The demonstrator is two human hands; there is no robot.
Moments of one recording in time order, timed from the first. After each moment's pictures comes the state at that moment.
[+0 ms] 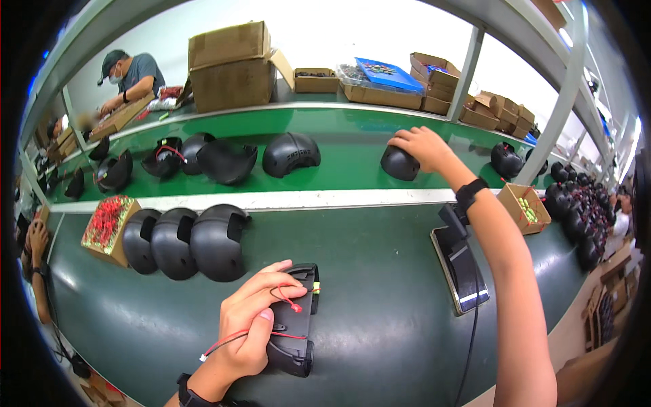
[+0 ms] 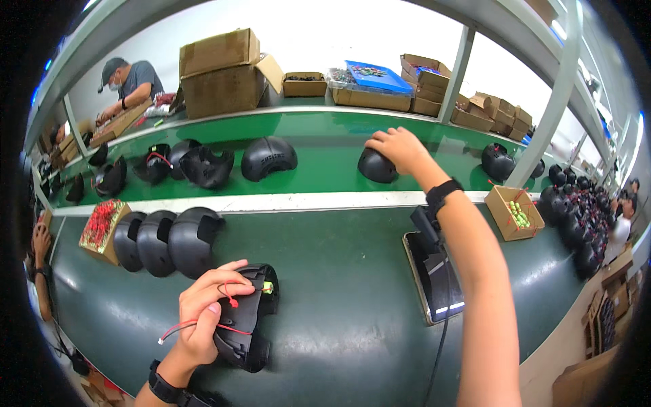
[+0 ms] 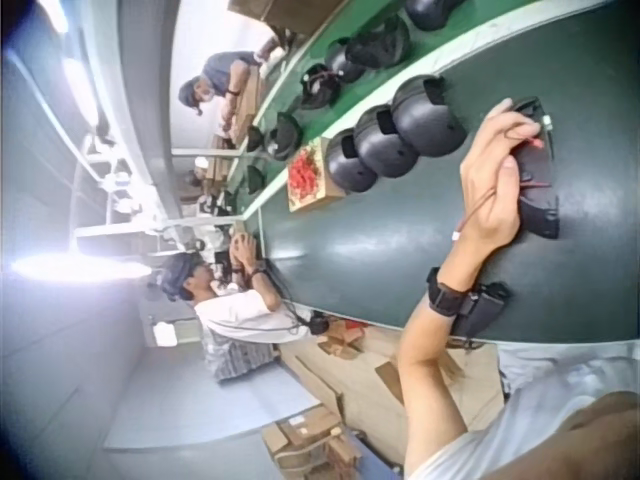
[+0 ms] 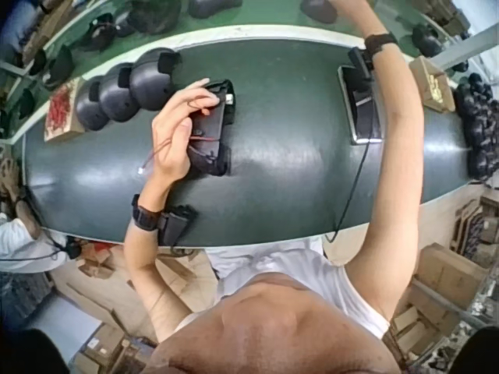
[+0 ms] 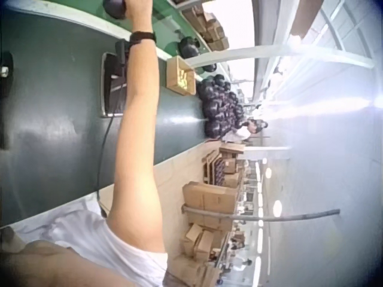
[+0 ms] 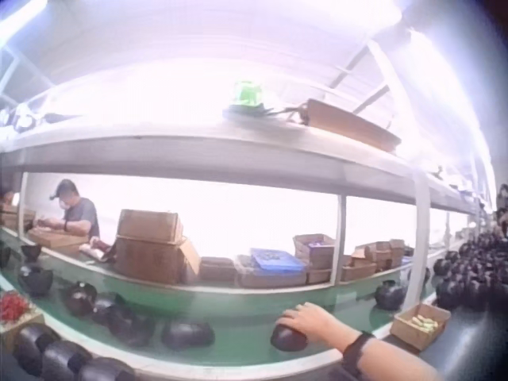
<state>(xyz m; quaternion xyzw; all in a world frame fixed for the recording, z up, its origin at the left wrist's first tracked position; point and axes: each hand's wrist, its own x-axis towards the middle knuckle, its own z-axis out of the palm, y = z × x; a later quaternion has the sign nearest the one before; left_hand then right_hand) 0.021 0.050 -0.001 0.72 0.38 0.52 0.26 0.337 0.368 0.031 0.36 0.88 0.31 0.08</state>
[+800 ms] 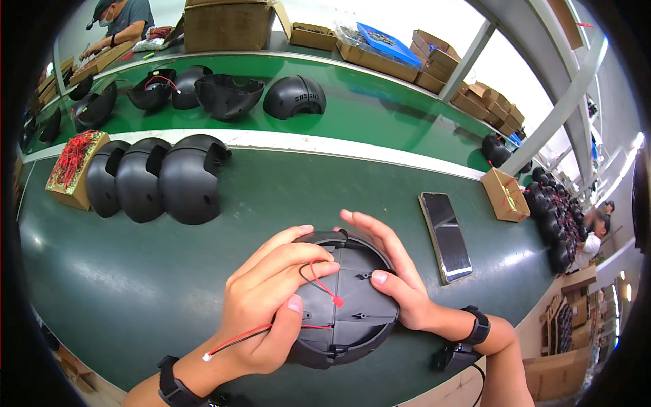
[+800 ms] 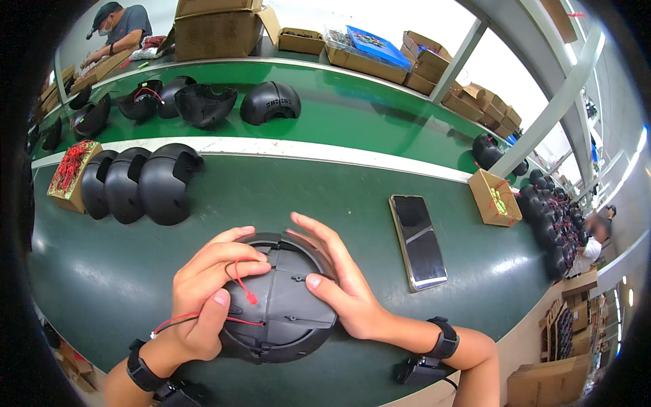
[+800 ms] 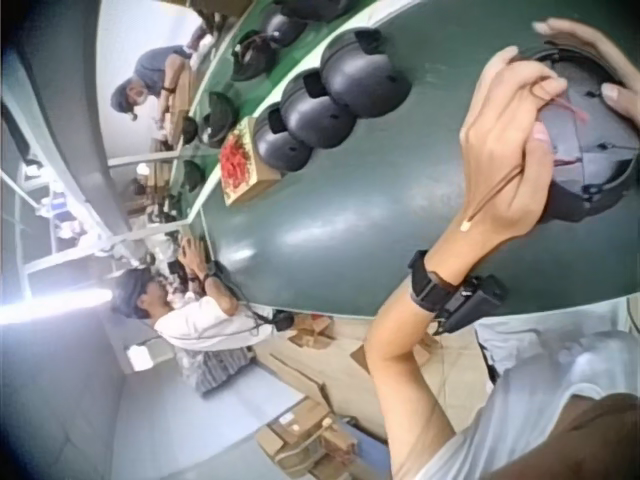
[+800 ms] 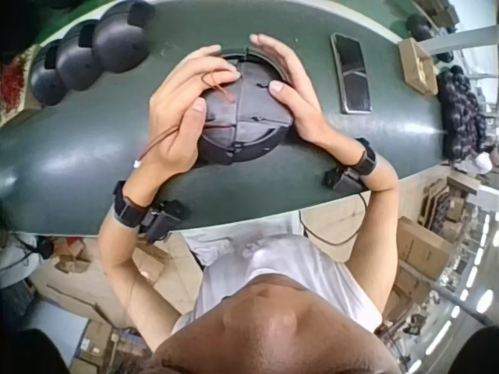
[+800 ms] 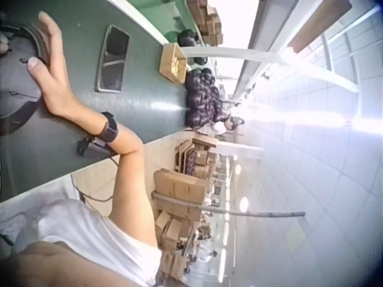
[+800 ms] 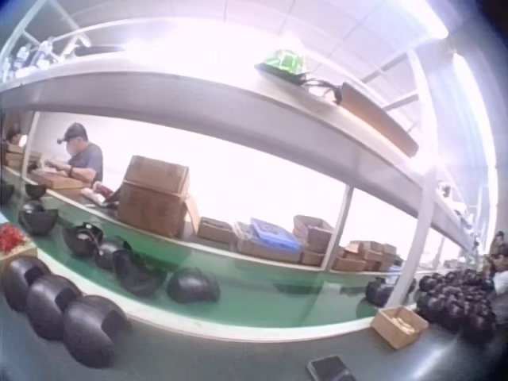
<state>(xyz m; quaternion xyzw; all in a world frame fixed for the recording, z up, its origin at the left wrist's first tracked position) 0.053 0.039 -0.017 0.74 0.33 0.54 0.23 0.254 0.073 -0.014 0.30 0.64 -0.60 -0.37</state>
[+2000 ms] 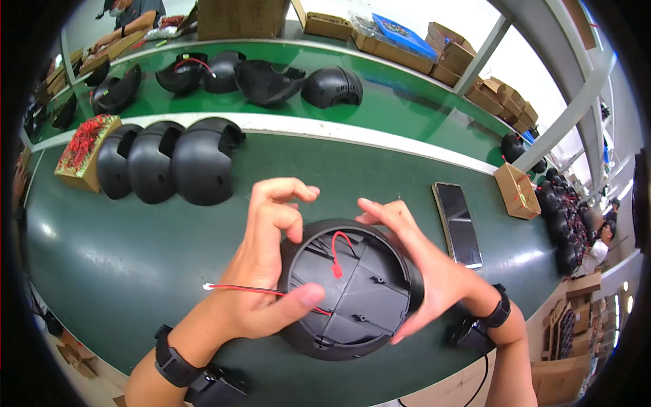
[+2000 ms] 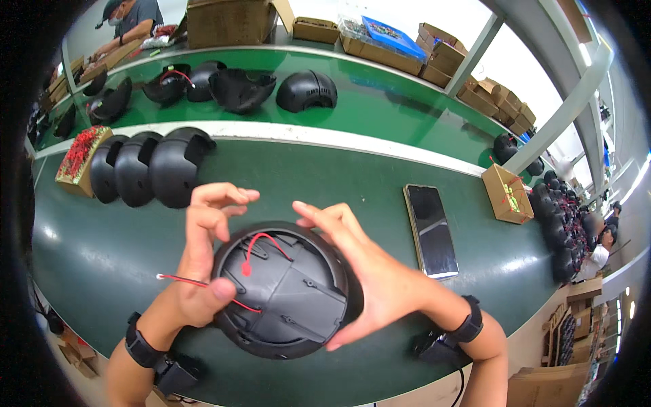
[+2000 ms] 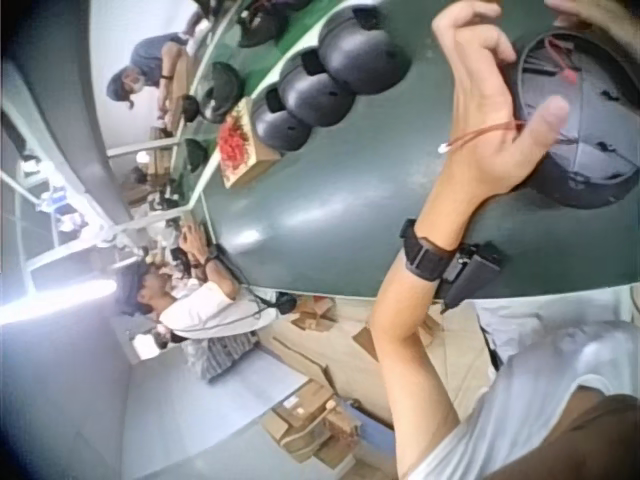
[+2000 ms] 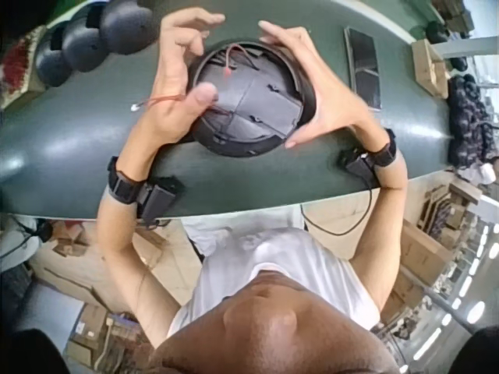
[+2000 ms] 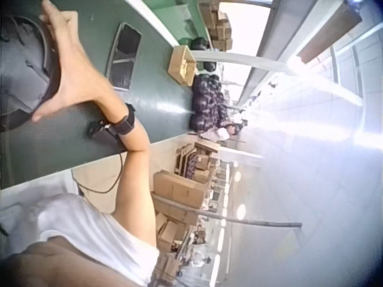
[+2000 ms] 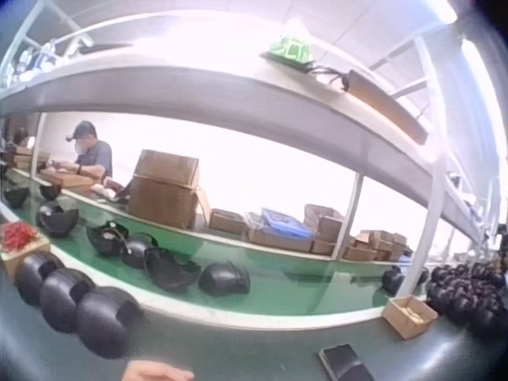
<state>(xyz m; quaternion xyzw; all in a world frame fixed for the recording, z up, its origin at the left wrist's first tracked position) 0.034 0.054 -0.026 0.75 0.30 0.52 0.27 0.278 0.101 0.018 0.19 0.88 -0.41 -0.15</state>
